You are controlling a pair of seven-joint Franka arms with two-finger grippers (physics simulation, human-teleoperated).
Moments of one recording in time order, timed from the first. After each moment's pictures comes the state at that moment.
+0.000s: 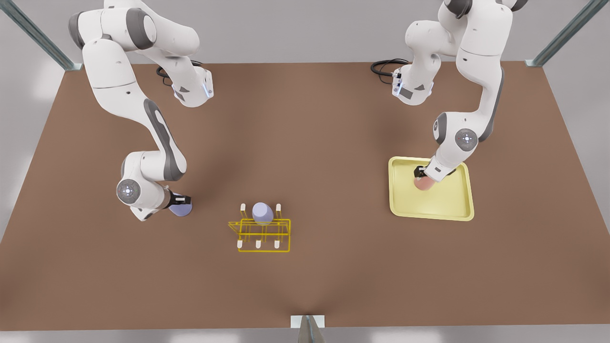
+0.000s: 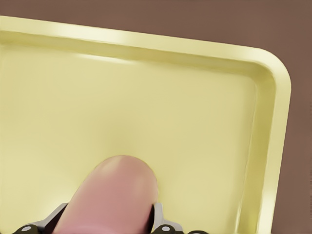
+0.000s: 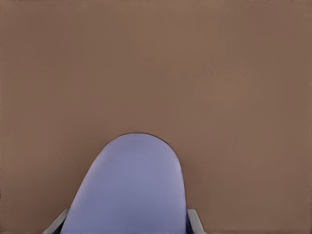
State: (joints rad) left arm -0.22 0.19 0.16 -2.51 -0.03 2.68 -0.08; right arm -0.02 0.47 0.07 -2.00 -0.01 2.27 0.06
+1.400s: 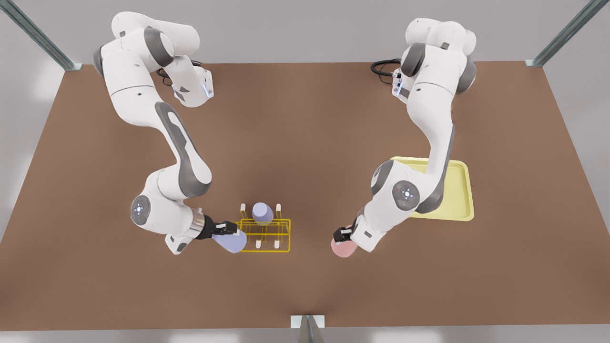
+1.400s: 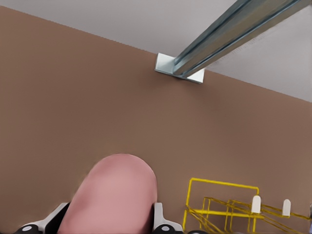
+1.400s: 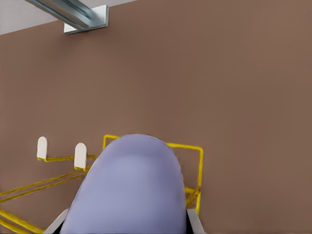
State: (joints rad) left arm -0.40 0.89 -0.09 -0.92 -0.16 2.06 -0.58; right arm 0.08 0.69 0.25 -1.36 0.32 2.14 0.05
